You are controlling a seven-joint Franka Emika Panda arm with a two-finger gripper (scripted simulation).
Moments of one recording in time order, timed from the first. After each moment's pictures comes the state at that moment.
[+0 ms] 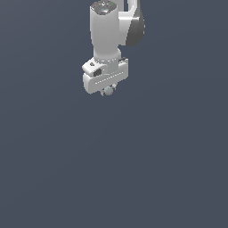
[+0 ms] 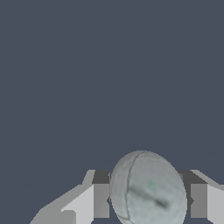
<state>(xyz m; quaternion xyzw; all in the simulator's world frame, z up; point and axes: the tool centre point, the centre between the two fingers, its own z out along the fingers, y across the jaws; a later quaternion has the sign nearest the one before) -0.109 -0.027 0.259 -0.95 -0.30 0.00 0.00</state>
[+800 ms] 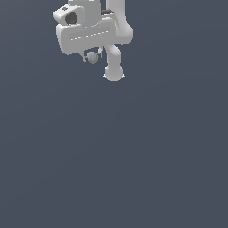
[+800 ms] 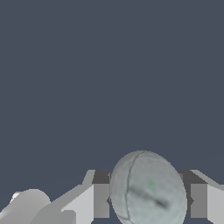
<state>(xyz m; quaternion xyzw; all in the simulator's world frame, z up) -0.139 -0.082 0.395 -0.95 -0.30 0.00 0.00</state>
